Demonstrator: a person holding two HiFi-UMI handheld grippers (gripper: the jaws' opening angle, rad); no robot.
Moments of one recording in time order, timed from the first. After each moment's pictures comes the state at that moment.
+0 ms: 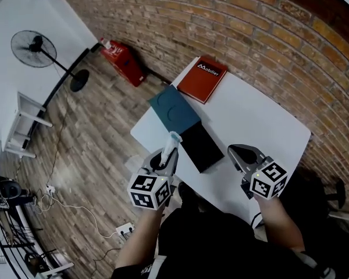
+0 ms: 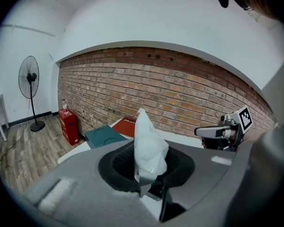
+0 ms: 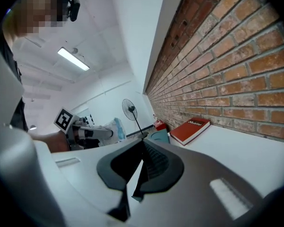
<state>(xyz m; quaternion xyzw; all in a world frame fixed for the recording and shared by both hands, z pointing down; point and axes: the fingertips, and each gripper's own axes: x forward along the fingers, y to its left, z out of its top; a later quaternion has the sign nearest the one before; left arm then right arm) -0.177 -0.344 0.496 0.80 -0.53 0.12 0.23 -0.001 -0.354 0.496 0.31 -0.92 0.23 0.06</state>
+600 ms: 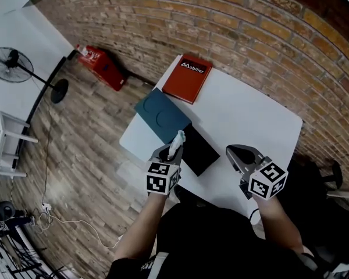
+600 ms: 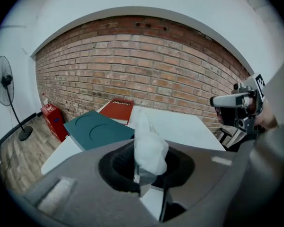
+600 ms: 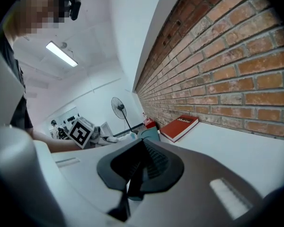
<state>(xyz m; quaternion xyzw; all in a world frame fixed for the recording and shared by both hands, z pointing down) -0.152 -0.394 0.593 0.83 -0.44 0.24 0.24 0.004 -0.362 0.513 0.37 -0.89 0.24 0.09</state>
